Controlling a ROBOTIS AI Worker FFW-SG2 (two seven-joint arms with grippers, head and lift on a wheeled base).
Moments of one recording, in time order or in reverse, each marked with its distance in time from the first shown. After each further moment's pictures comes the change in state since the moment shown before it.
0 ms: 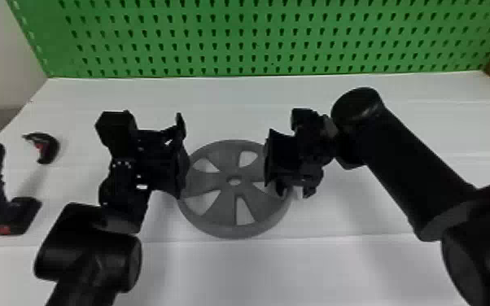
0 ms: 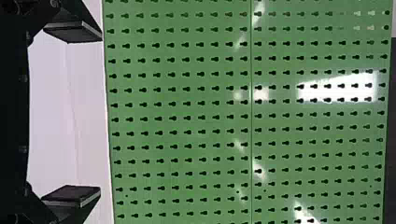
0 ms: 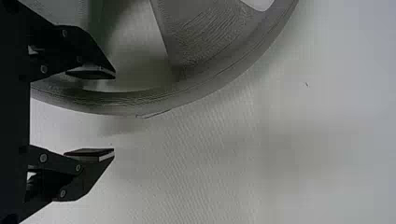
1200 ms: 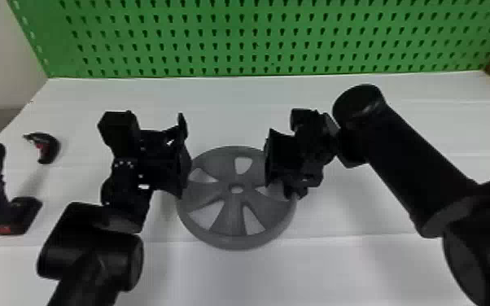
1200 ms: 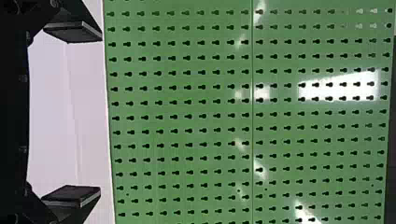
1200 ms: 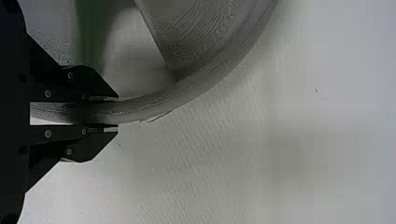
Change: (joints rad) left arm -0.007 0.000 -0.006 0.012 0.003 -0.003 0.000; right arm -0.017 0.000 0.005 0.020 -0.019 0.034 0.000
